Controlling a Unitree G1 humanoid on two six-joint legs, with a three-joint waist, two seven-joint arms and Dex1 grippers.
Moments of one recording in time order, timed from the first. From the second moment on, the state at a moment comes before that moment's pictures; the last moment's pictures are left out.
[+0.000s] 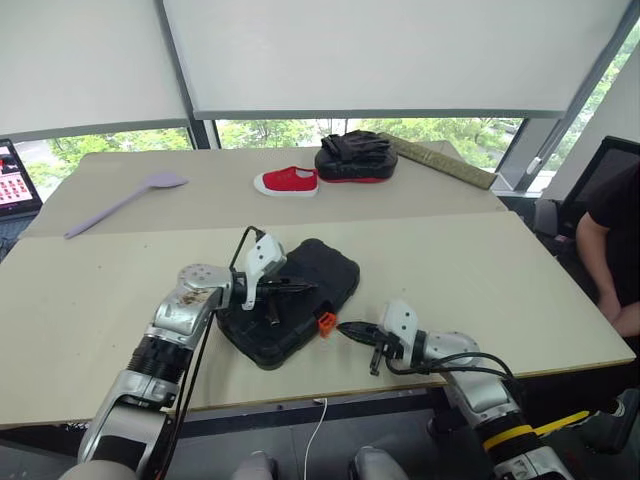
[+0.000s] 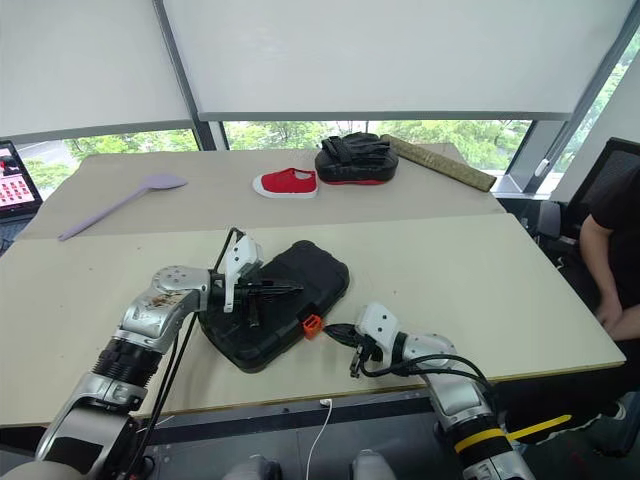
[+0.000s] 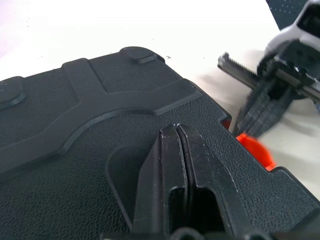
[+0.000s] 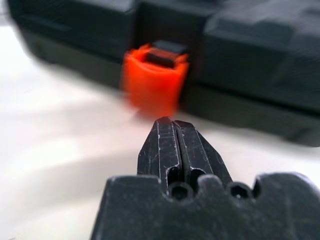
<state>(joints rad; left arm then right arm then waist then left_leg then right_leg) -0.61 0.48 -0.19 0.27 -0.26 0.34 -1.12 -0.27 -0.39 0.26 0.13 0.12 -0.03 0.91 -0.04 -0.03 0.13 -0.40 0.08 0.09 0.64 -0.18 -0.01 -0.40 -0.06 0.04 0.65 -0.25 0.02</state>
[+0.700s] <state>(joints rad) -0.60 0.49 -0.19 0.25 -0.26 0.35 -1.12 -0.31 -0.32 0.27 0.12 0.10 0.10 0.87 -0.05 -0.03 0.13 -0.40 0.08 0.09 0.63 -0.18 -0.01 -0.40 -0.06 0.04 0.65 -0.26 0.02</state>
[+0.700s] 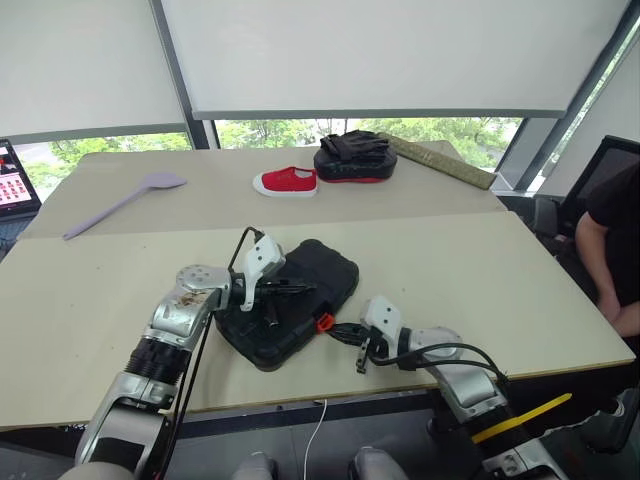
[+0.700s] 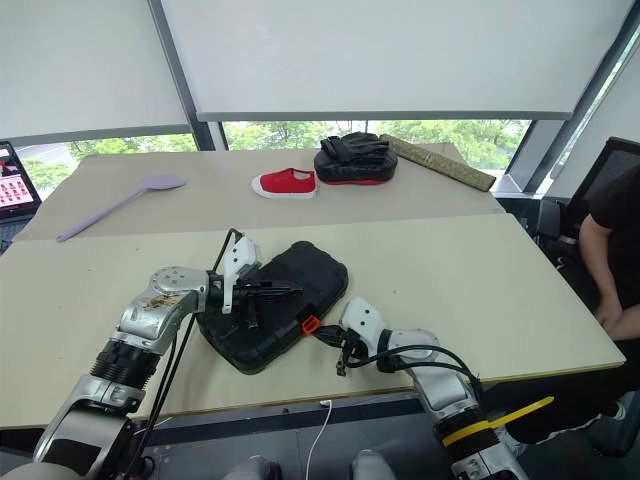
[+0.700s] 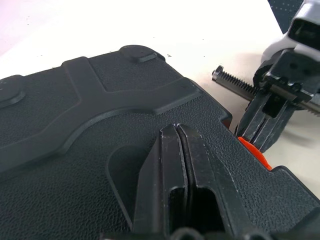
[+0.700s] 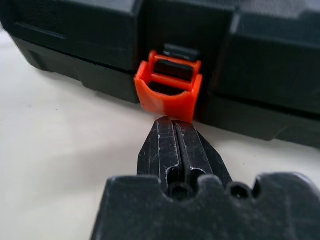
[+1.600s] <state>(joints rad) -0.60 0.50 -0.18 0.26 -0.26 0.35 -1.11 -0.29 -0.31 0.19 0.04 0.28 0.11 0.95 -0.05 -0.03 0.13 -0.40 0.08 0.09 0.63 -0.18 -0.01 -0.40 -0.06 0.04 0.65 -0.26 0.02</state>
